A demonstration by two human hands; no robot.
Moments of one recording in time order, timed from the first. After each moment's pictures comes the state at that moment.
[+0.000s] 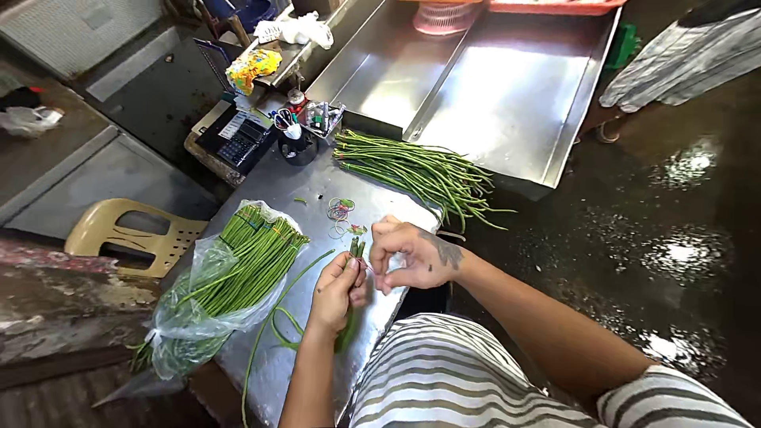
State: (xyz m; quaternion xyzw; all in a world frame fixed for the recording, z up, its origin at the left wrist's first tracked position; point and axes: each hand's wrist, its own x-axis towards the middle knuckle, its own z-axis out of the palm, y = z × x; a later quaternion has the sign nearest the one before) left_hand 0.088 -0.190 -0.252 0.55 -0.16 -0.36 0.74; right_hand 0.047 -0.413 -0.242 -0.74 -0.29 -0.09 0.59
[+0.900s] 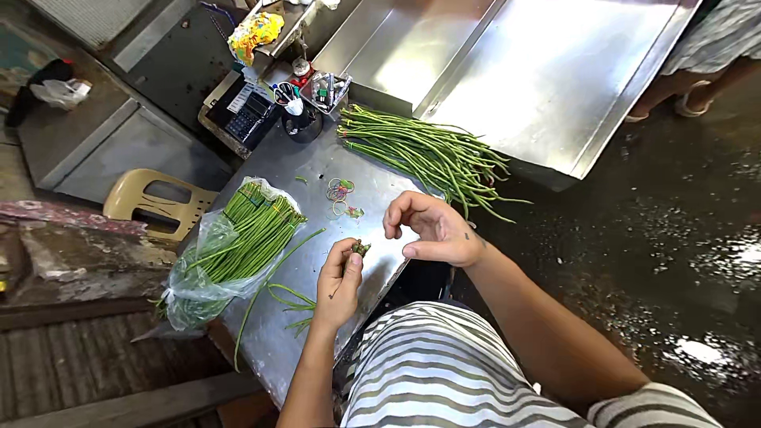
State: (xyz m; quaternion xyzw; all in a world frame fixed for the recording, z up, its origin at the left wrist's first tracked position) left_hand 0.048 -0.230 -0.266 0.67 -0.25 -0.17 0.68; right_hand 0.029 -0.469 -0.262 -0.58 -0.25 -0.10 0.77
